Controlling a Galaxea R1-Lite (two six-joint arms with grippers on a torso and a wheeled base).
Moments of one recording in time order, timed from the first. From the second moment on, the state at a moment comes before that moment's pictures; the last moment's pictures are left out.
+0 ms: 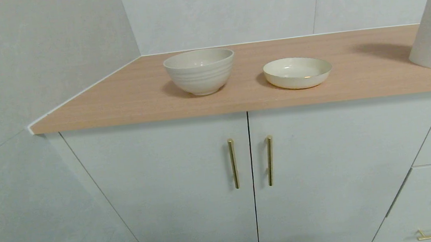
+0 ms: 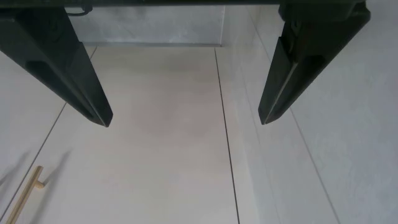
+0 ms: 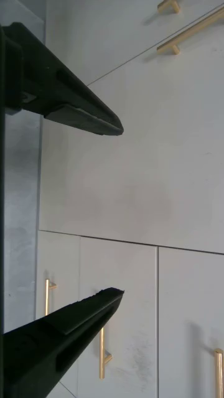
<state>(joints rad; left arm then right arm) 0.00 0.00 0.00 -0.01 -0.02 0.01 0.00 0.00 0.00 0.00 0.00 0.01</state>
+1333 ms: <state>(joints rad) 0.00 0.00 0.00 -0.01 -0.02 0.01 0.15 0.68 -0.45 -0.09 0.17 -0.02</state>
